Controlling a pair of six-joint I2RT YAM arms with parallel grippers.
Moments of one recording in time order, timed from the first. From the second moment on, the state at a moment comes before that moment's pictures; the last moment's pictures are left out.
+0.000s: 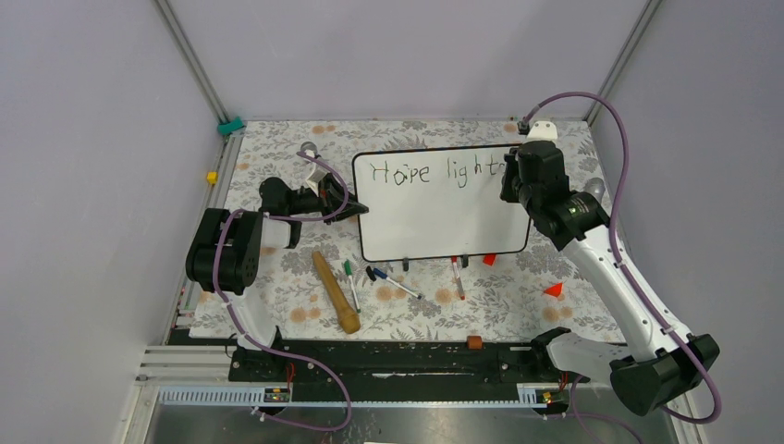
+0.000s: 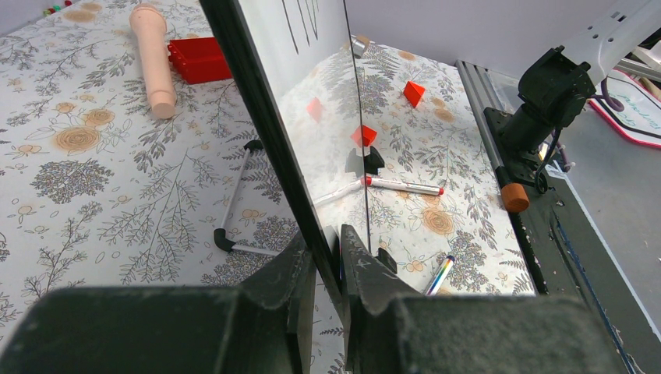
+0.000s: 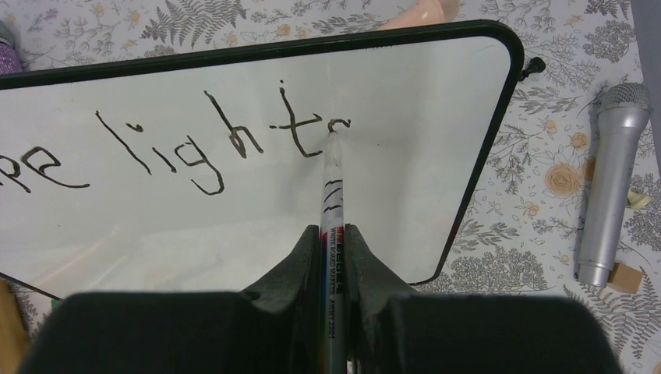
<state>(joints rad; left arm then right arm) -0.10 1.82 0.72 1.39 1.37 -0.52 0.42 1.14 1.23 -0.63 0.34 0.27</state>
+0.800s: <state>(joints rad) -0.10 1.82 0.72 1.38 1.37 -0.52 0.42 1.15 1.23 -0.65 0.38 0.27</state>
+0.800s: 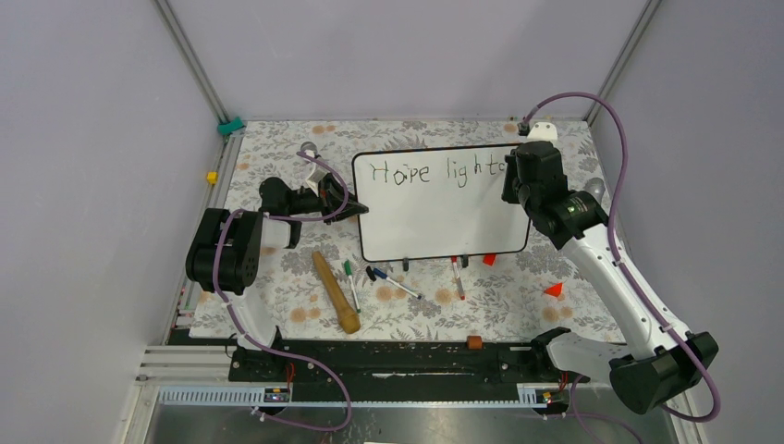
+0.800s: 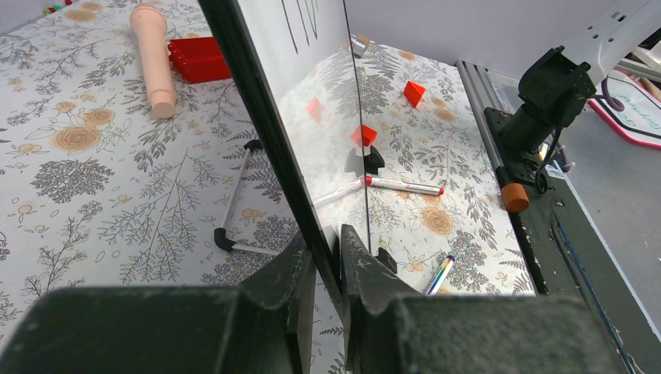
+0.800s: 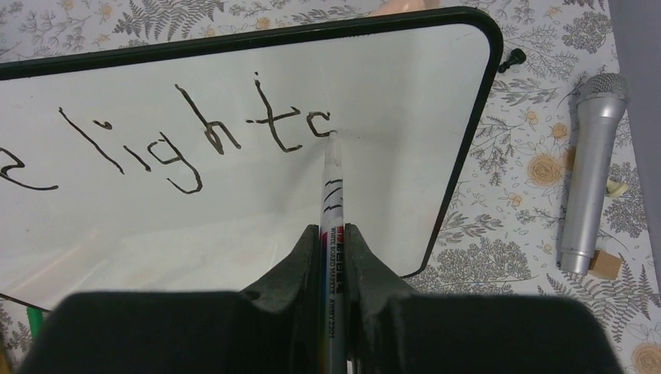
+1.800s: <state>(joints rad) -0.10 1.82 0.72 1.39 1.37 -0.52 0.42 1.12 1.23 -0.72 0.23 0.28</state>
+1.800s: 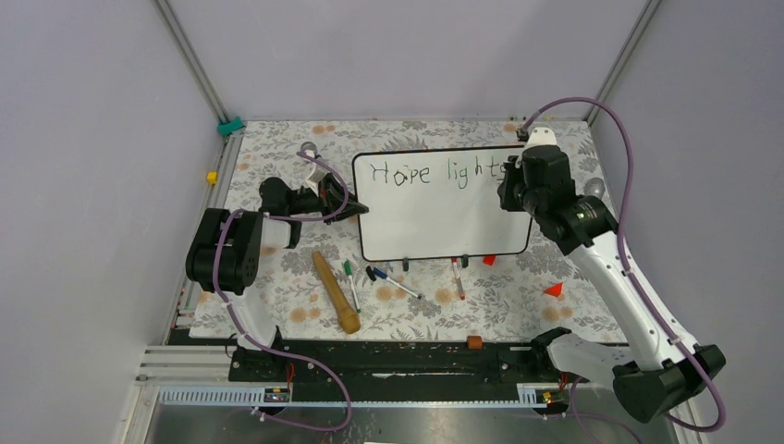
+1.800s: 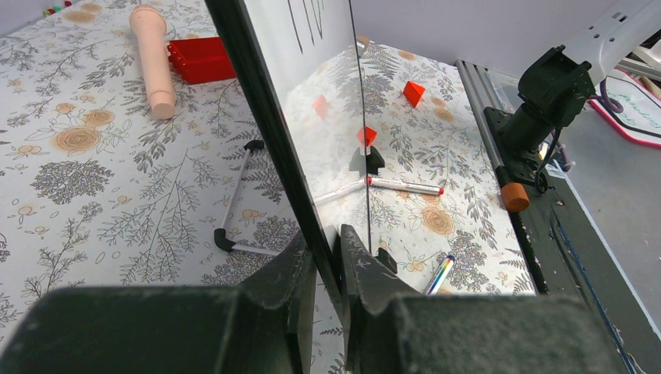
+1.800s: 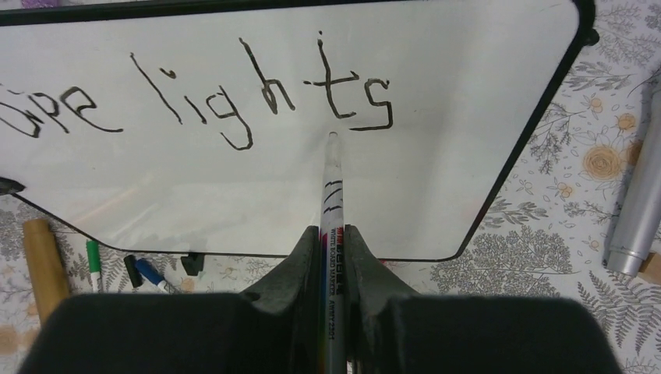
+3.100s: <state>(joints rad) -0.10 1.81 0.71 1.39 1.35 -0.51 1.18 1.39 1.18 -0.35 0.59 0.33</state>
